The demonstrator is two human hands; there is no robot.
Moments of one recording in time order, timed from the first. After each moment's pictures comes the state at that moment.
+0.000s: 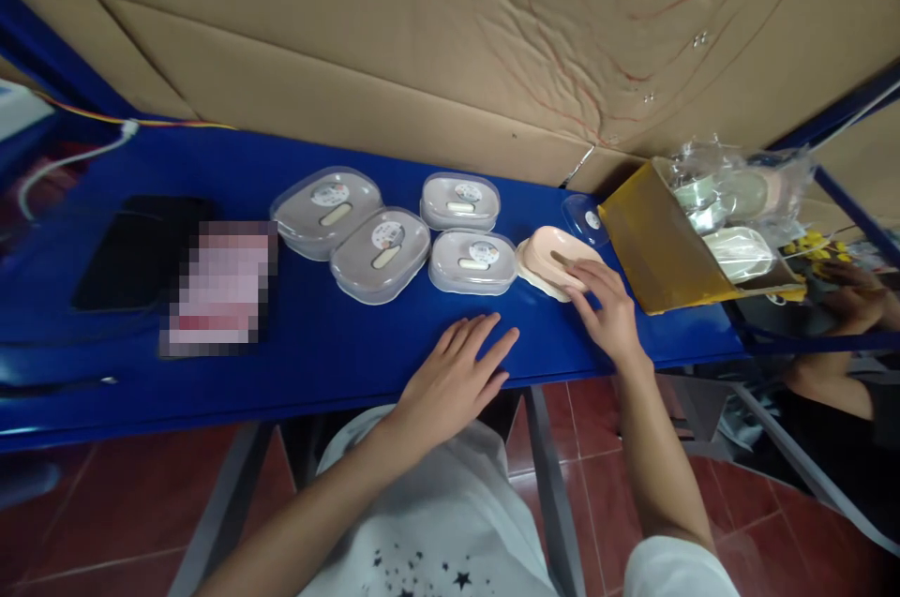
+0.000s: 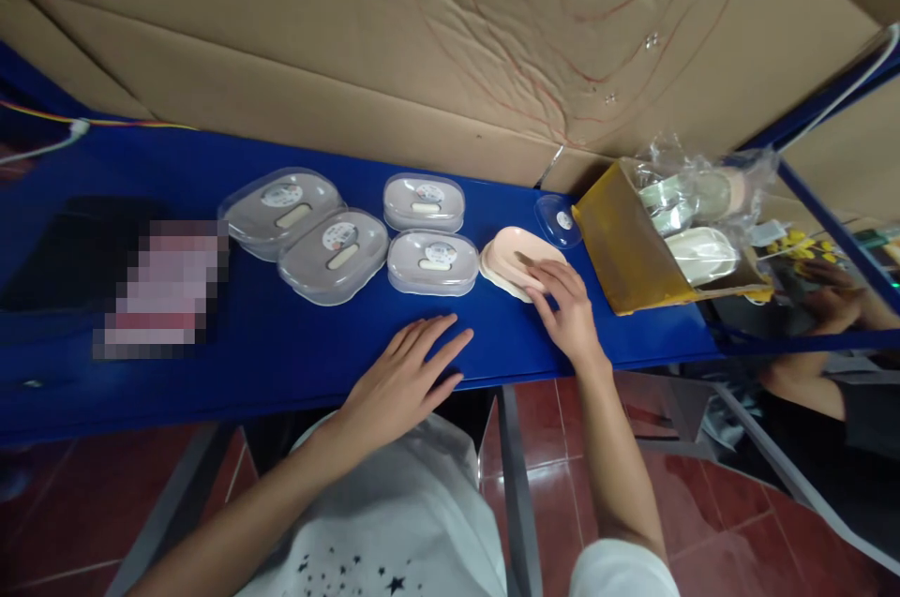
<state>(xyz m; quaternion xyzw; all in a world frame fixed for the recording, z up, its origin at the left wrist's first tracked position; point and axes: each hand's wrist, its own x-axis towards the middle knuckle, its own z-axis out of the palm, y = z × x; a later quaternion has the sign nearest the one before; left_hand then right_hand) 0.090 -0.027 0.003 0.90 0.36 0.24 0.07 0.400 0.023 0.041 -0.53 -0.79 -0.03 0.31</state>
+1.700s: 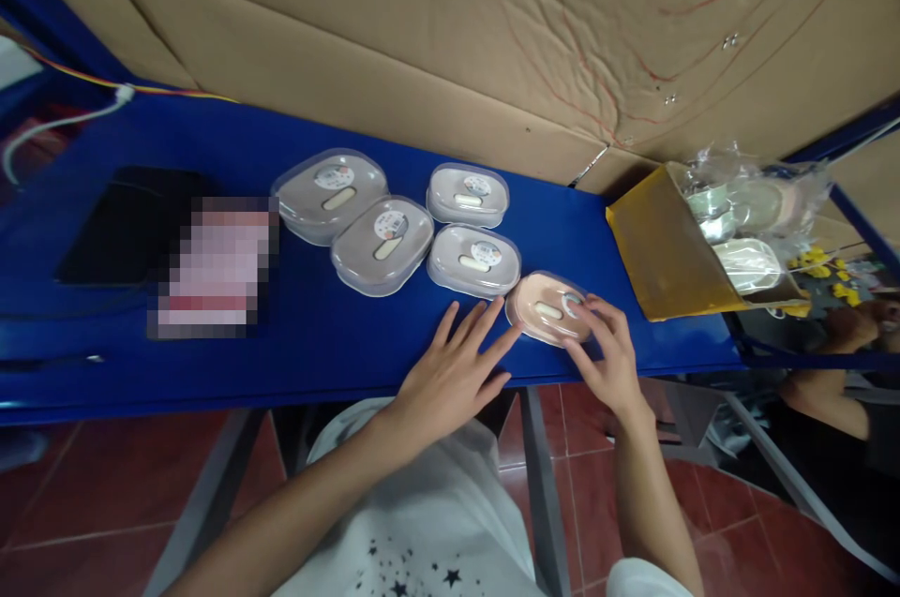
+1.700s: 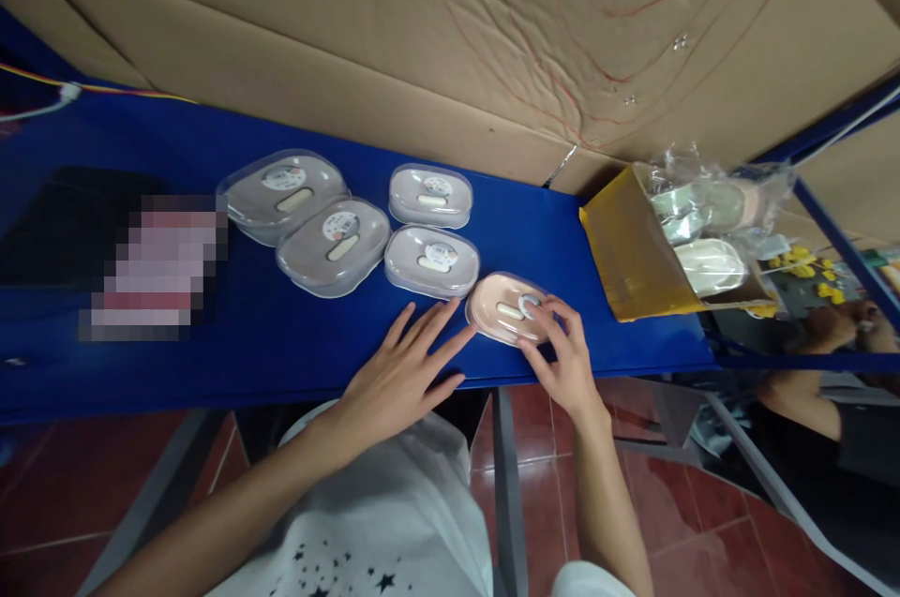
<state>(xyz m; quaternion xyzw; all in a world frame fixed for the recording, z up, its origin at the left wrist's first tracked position) 0.091 -0.025 0.007 0.90 0.37 0.20 0.10 0.385 -0.040 0.035 -0.55 -0.79 0.03 0.27</state>
